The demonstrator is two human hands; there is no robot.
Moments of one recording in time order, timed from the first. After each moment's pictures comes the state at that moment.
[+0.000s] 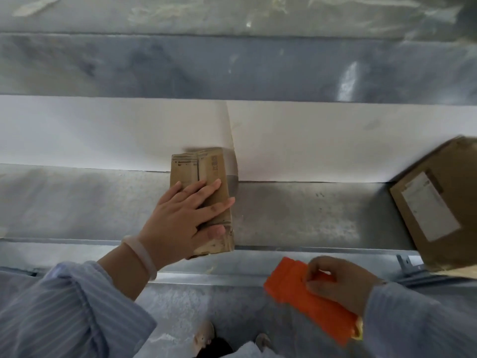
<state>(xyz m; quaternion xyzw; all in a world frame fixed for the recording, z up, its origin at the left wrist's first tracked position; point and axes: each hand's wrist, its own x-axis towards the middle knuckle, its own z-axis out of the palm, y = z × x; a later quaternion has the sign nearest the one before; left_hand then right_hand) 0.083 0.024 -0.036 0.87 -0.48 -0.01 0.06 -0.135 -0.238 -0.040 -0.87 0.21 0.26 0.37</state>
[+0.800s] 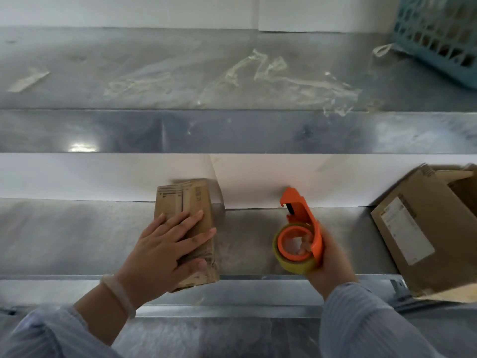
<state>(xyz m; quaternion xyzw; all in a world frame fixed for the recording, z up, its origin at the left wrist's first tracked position) 0.083 0.024 -0.038 0.87 -0.48 0.01 0.06 -0.068 -0.267 -0.068 -0.27 0.36 -0.18 0.87</state>
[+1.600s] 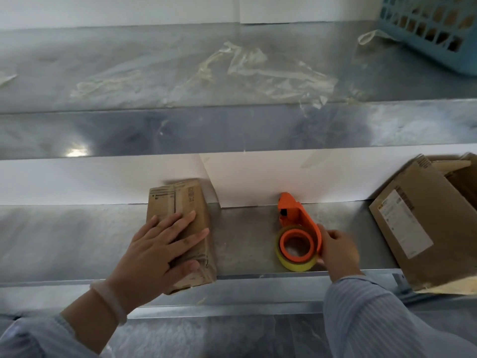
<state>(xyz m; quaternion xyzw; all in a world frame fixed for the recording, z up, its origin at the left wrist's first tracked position) 0.085 0.027 -0.040 0.87 -0.49 0.01 0.08 -0.072 -0.310 -0.104 -0.71 0.55 -0.10 0.43</state>
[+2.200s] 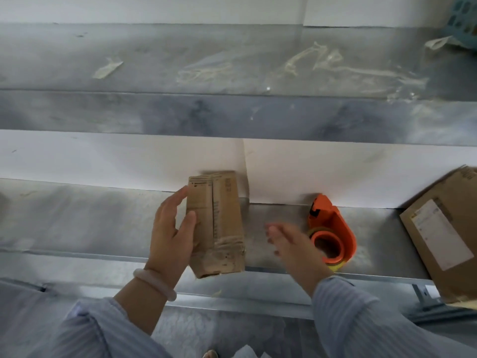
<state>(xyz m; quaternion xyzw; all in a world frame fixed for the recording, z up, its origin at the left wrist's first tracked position) 0.066 0.026 -0.029 0.81 -0.14 0.04 0.57 -0.037 -0.180 -0.049 -0.79 0.25 -0.02 0.56</state>
